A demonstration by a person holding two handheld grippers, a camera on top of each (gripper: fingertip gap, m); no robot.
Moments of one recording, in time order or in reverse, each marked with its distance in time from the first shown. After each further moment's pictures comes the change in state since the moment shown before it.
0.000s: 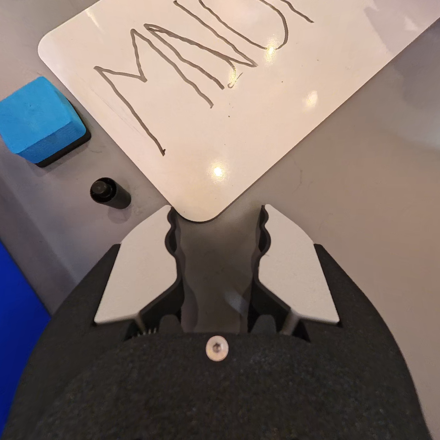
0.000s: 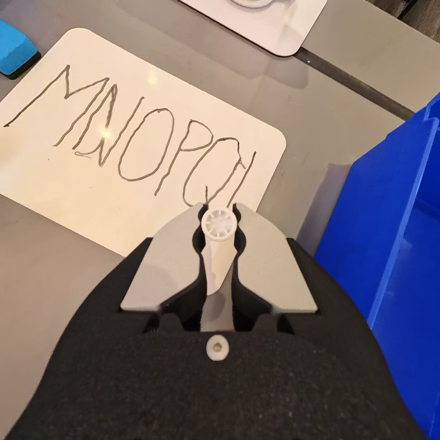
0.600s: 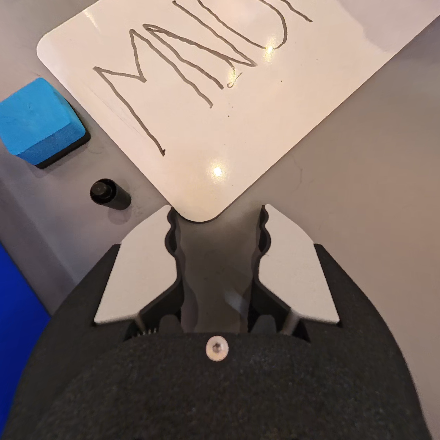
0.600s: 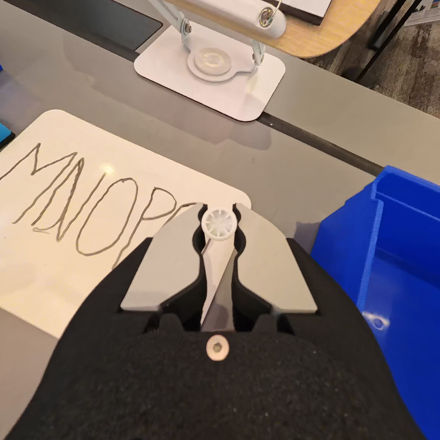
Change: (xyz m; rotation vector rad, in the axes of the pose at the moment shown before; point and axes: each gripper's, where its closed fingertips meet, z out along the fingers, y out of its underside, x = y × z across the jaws) left arm 0.000 0.000 0.000 0.000 0.005 0.004; right arm 0.047 -0.057 0.039 0.135 0.013 0.040
